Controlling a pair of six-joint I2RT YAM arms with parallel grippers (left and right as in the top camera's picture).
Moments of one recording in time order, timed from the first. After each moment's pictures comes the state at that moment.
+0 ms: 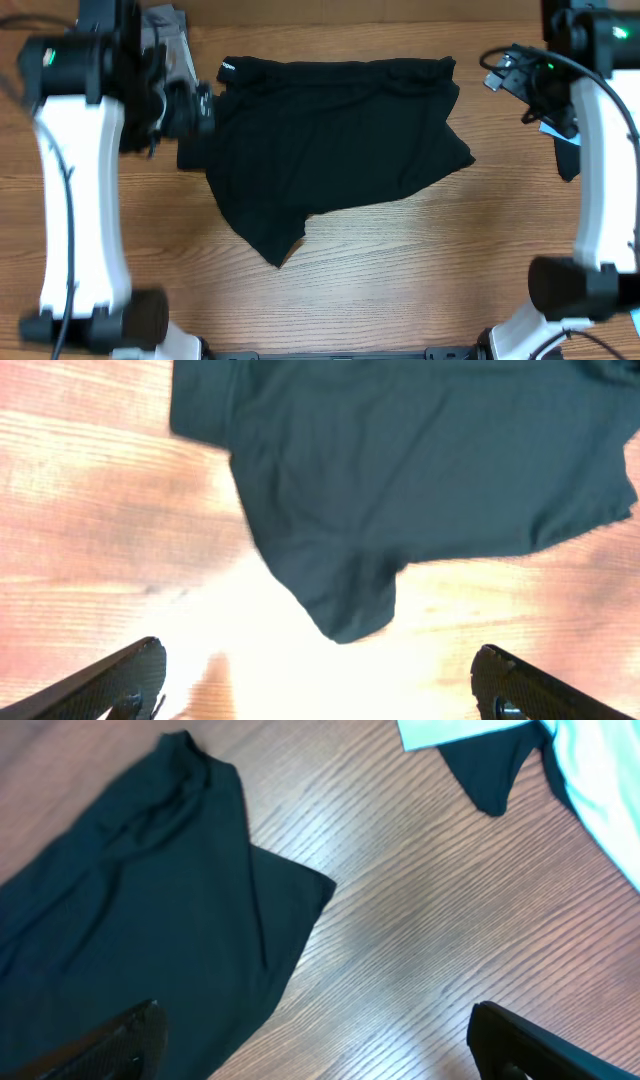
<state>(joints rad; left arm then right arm) 0.02 1.71 2.09 -1.69 0.18 -0.22 -0.01 1.83 2.22 -1.64 0.15 0.62</state>
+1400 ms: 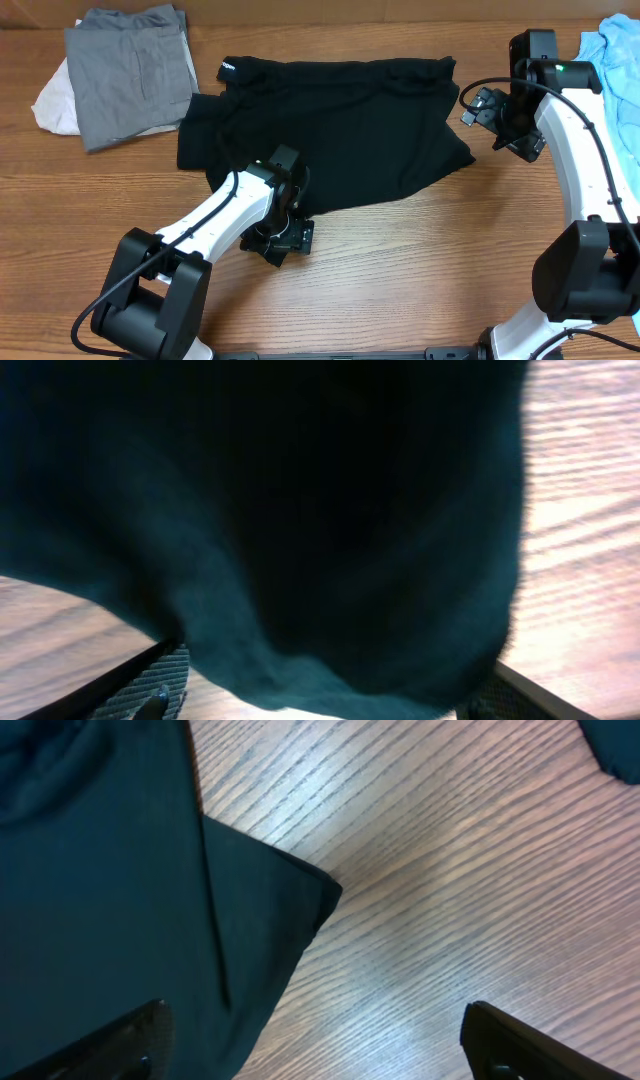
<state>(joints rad) -0.47 1.75 1.06 -1.02 0.16 -0.36 -0.05 1.84 1.64 -1.16 0.06 0.56</state>
